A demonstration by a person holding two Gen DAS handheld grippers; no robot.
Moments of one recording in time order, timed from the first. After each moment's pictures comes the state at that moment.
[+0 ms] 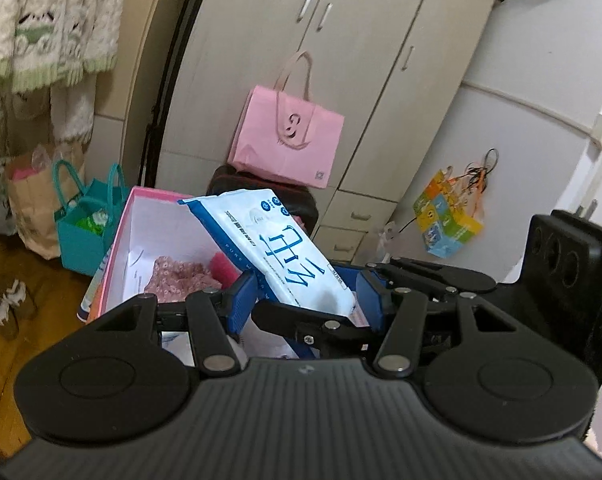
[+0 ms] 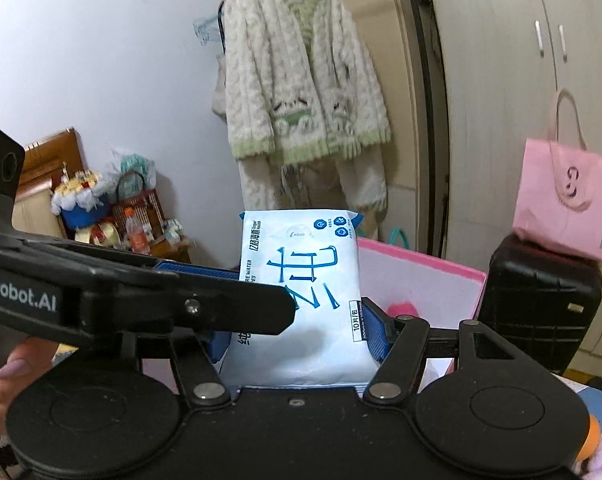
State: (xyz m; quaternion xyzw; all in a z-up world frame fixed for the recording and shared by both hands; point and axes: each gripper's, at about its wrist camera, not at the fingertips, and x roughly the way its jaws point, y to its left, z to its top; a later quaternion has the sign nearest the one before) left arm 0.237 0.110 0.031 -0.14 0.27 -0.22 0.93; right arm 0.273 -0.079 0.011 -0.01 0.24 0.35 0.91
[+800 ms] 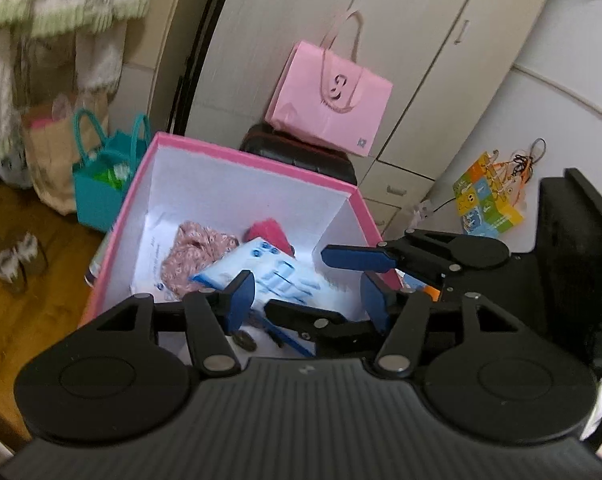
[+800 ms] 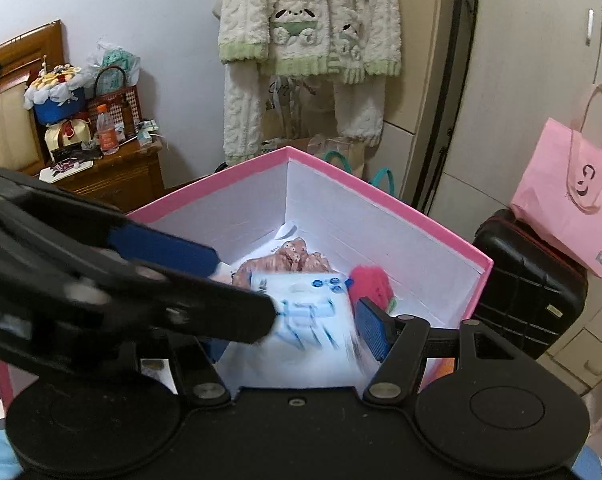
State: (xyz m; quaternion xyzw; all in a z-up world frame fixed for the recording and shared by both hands) left arm 0.277 0.113 -0.005 -0.15 0.33 -0.18 0.92; right arm 0.329 -0.054 -0.016 -0.14 0.31 0.33 0.88
